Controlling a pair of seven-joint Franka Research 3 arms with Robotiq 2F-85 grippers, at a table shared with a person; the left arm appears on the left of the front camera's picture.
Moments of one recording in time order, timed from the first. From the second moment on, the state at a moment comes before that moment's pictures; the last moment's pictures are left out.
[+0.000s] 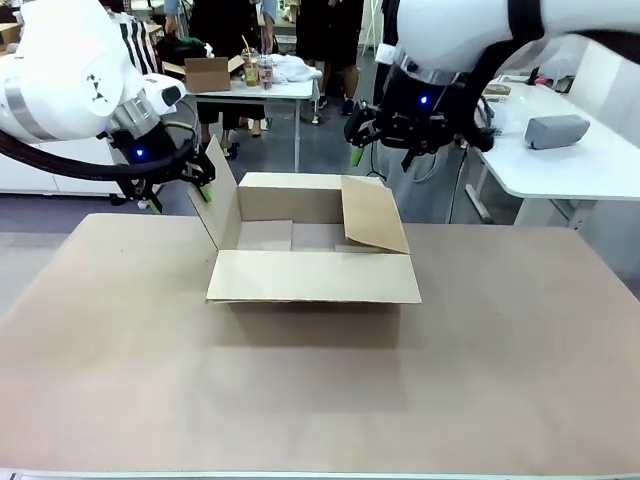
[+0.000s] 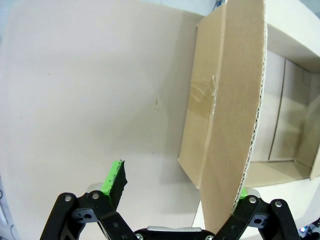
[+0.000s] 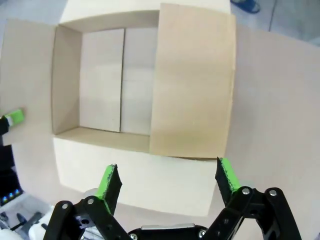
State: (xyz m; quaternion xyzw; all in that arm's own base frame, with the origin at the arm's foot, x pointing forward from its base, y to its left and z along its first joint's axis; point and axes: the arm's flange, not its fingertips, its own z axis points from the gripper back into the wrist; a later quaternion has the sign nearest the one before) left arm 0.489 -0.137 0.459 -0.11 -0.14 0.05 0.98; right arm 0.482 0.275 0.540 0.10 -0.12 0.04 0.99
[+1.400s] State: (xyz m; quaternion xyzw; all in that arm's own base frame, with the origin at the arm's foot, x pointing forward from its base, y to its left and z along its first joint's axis) left arm 0.489 -0.136 0.459 -0.11 -0.14 0.05 0.98; right arm 0.562 0.377 0.381 -0.22 -0.11 0.05 0.97
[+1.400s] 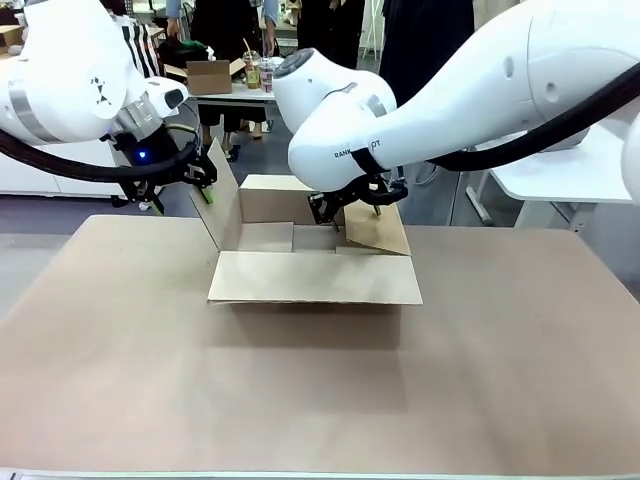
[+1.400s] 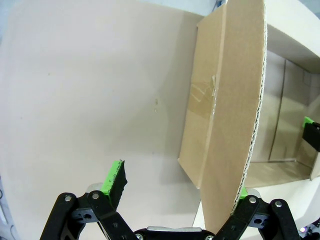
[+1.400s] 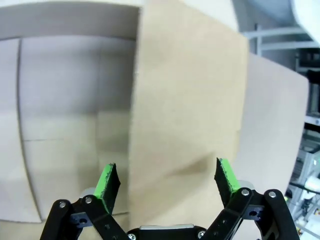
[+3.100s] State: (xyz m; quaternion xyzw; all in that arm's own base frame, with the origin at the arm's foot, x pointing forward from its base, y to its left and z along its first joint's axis) left arm 0.489 -0.136 0.460 -0.11 -0.14 0.05 0.98; right arm 0.553 0.237 0.471 -0.11 -0.08 -0.10 0.99
